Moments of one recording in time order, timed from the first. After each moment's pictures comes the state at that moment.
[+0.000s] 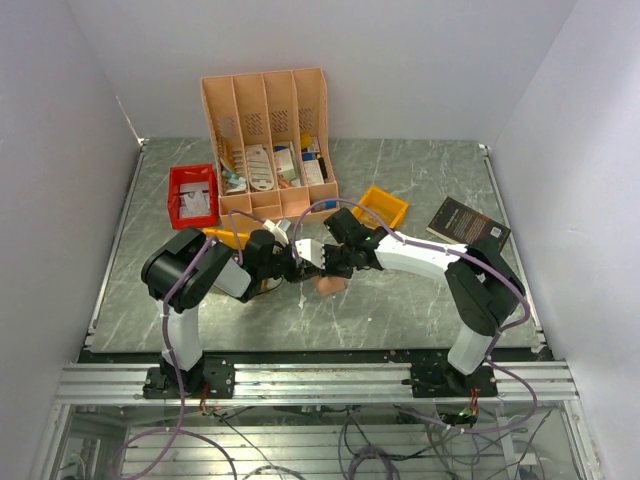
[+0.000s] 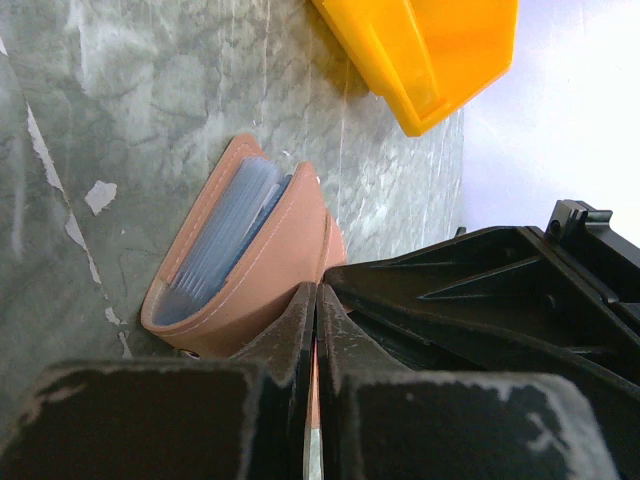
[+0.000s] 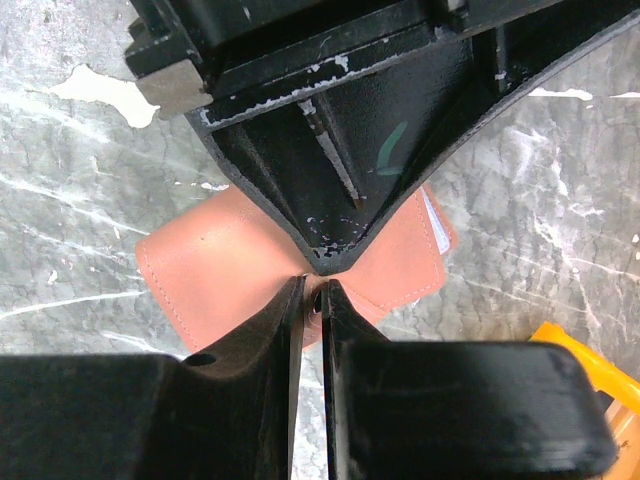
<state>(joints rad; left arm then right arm) -0.56 1.91 0.55 0.94 0.51 -1.01 0.77 1.76 1.07 -0.37 -0.30 -0.81</state>
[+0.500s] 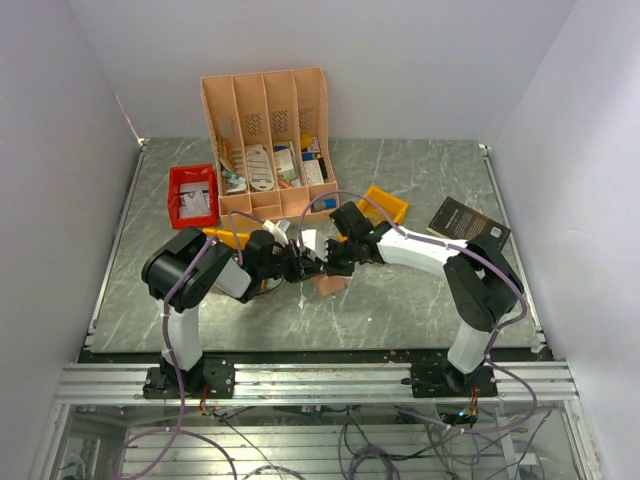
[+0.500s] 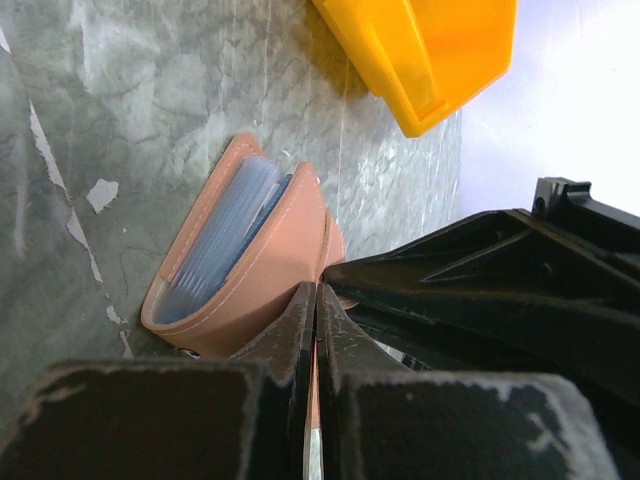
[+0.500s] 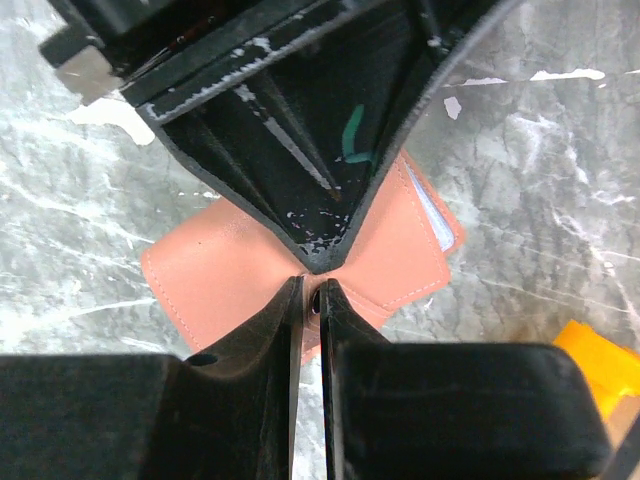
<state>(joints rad) -0.56 1.91 0.55 0.95 0.51 -1.02 0.73 1.79 1.08 -0.37 -0.36 -0.74</state>
